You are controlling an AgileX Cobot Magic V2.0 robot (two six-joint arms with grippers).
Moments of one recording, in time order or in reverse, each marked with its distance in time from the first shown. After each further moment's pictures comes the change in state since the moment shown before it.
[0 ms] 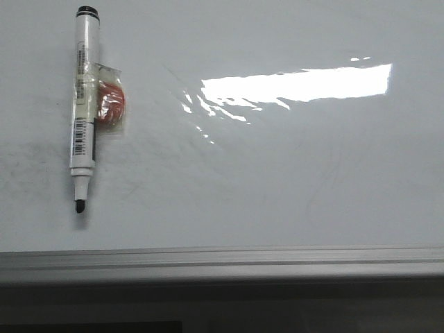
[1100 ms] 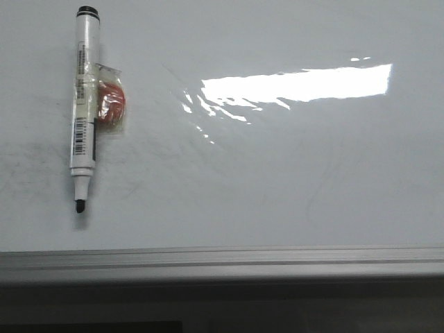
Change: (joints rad) left arm 0.000 0.000 0.000 -0.039 -0.029 0.000; right arm 0.000 0.000 0.000 0.000 -0.004 0.000
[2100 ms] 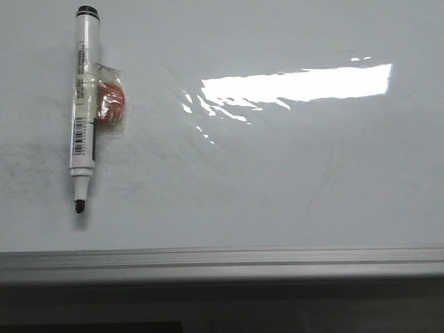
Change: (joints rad) left arm 0.000 0.000 0.000 -0.063 -0.165 0.000; right arm 0.000 0.000 0.000 0.039 -0.264 0.000
